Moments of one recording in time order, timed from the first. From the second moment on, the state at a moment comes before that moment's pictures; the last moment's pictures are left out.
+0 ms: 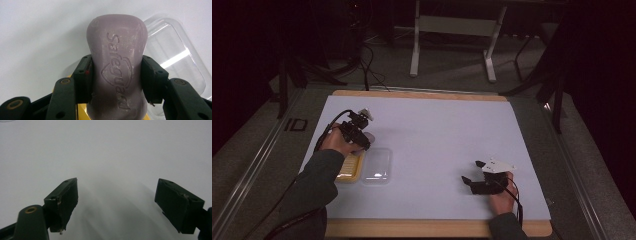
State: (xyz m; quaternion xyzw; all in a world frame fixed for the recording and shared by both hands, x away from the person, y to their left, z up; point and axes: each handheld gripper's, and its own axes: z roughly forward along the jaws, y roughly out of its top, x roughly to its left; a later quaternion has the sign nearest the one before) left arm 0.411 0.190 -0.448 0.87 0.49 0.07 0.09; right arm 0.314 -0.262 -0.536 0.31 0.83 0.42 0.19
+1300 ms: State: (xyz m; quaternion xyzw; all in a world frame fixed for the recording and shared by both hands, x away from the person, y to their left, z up) left arm 0.395 0.203 -0.452 0.85 0.51 0.07 0.09; right arm 0.314 -0.262 -0.536 0.31 0.83 0.42 0.19
